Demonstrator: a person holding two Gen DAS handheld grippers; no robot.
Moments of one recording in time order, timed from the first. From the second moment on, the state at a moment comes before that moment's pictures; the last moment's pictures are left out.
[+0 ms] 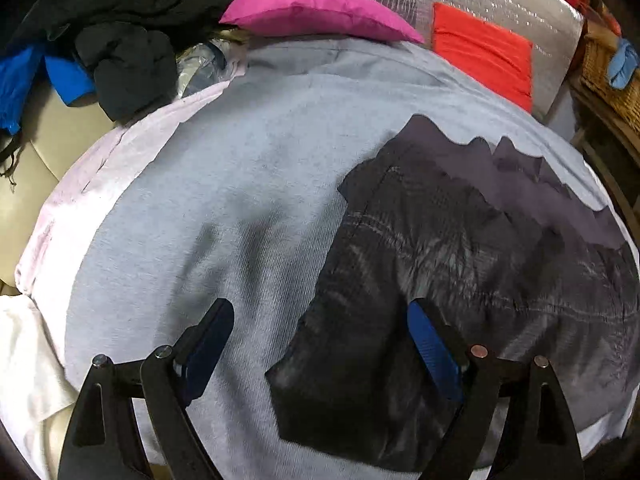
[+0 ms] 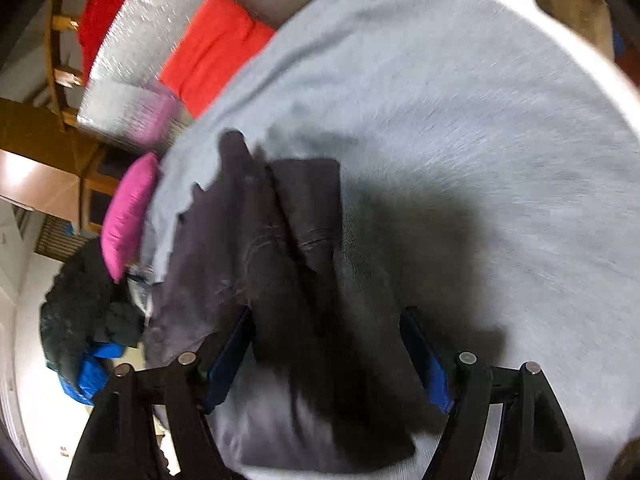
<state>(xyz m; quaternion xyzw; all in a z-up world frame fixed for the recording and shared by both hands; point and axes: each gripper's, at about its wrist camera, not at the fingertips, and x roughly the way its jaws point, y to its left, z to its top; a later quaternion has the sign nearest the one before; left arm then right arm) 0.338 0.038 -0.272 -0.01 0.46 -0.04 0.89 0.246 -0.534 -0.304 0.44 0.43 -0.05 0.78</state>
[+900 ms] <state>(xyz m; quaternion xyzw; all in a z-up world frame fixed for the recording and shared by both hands) 0.331 0.003 -0.266 0.14 0.37 -0.02 0.92 0.243 -0.519 -0.264 0.32 0.35 -0.11 0.87</state>
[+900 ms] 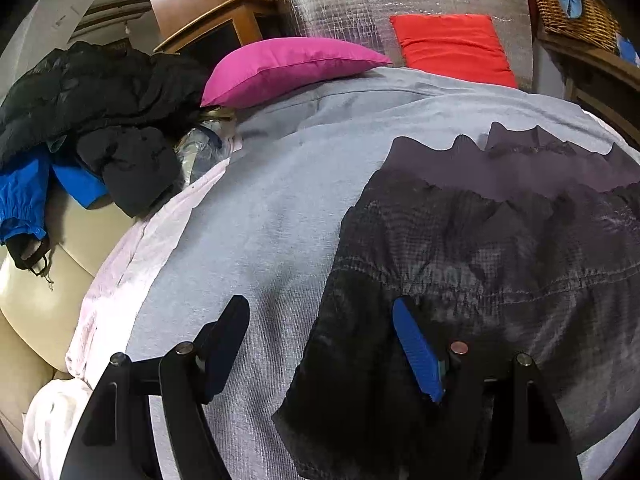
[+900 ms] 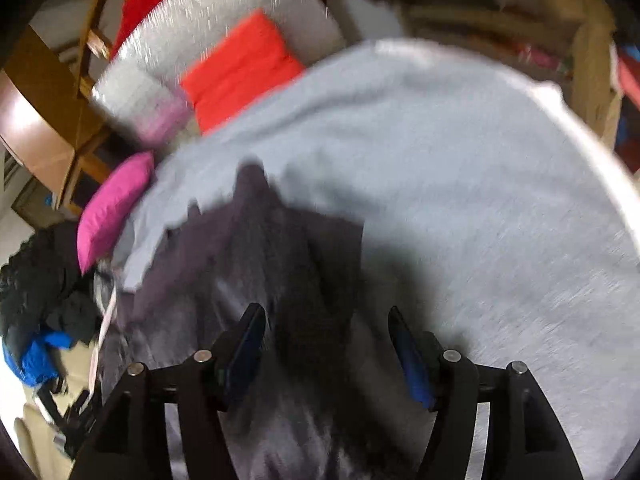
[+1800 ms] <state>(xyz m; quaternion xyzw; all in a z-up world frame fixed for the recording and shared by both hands) 0.346 -0.006 -0.273 0.15 0.37 0.00 0.92 0.274 -0.479 -0.248 0.27 0.32 -0.04 0.91</state>
